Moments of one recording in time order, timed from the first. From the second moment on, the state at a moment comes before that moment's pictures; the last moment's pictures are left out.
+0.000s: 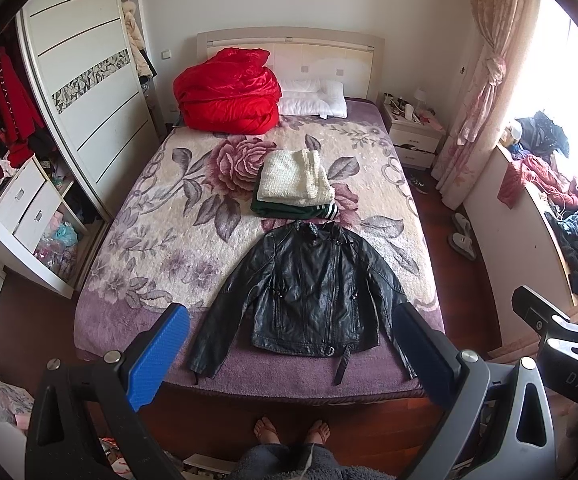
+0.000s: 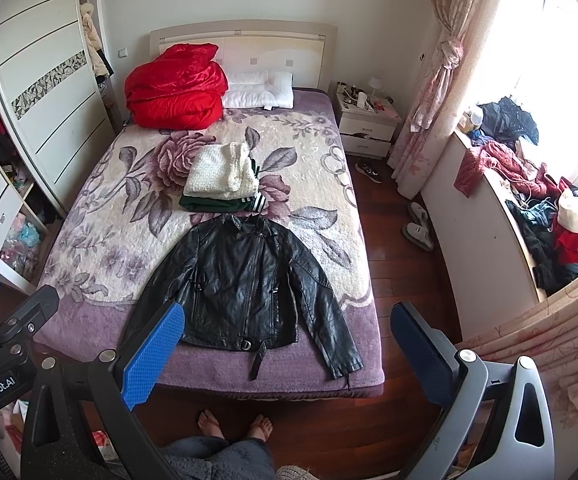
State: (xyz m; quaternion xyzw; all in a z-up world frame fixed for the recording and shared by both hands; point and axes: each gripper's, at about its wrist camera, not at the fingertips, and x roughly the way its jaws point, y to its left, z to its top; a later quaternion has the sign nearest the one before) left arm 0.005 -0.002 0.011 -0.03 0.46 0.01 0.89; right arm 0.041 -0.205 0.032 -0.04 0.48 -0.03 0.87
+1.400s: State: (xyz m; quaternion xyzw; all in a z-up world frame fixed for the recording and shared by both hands) left arm 0.015 0.003 0.035 -0.03 0.45 0.01 0.89; right arm 0.051 -0.184 0.067 -0.03 0.48 -0.02 0.88
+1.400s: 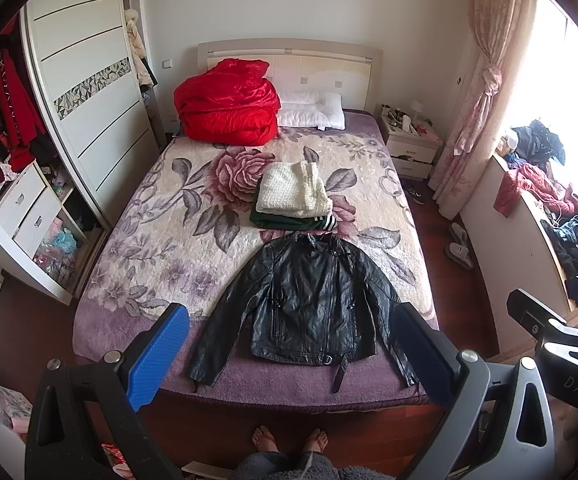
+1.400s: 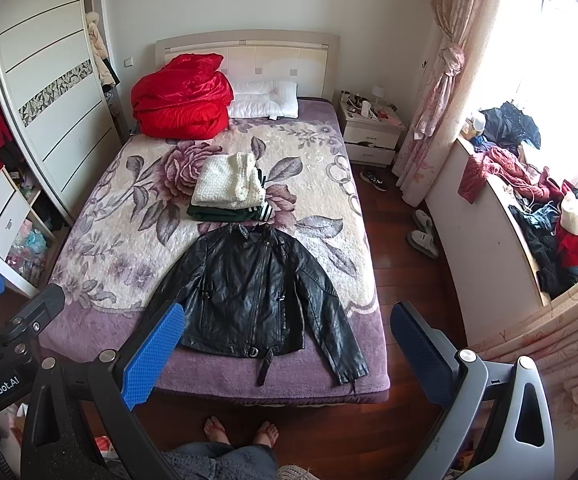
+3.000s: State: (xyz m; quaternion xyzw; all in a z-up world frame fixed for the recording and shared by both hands) left arm 0.221 -0.031 -0.506 0.08 0.66 0.10 0.74; right arm 0.088 -0.552 -0.702 0.38 0.68 -0.34 0.52
